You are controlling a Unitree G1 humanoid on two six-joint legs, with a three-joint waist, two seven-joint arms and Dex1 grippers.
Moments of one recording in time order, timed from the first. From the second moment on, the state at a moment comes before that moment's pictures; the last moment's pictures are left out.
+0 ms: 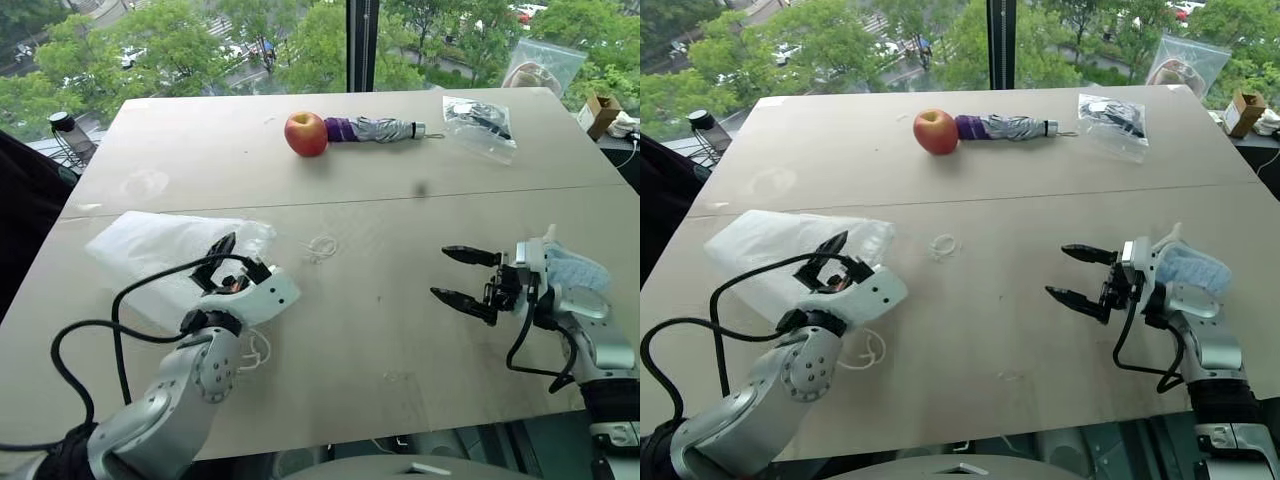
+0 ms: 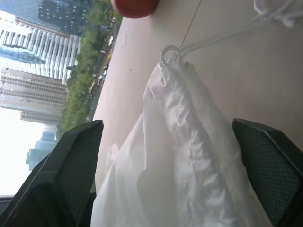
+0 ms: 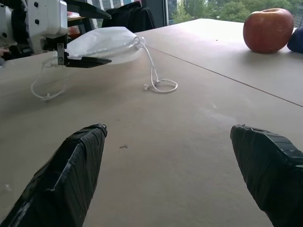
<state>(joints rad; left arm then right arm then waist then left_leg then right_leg) 0.09 1.01 -0.52 -0.87 0.30 0.94 0.29 -0.18 -0.52 -0.07 0.10 0.51 0.04 1.26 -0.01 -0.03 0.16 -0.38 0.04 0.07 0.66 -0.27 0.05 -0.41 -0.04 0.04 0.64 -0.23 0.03</state>
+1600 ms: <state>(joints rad) 0.67 0.31 0.15 -0.49 0.42 -0.11 0.19 -0.21 -0.50 -0.05 0.17 0.51 0.01 1.25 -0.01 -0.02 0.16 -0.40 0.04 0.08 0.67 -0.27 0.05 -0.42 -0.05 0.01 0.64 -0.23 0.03</state>
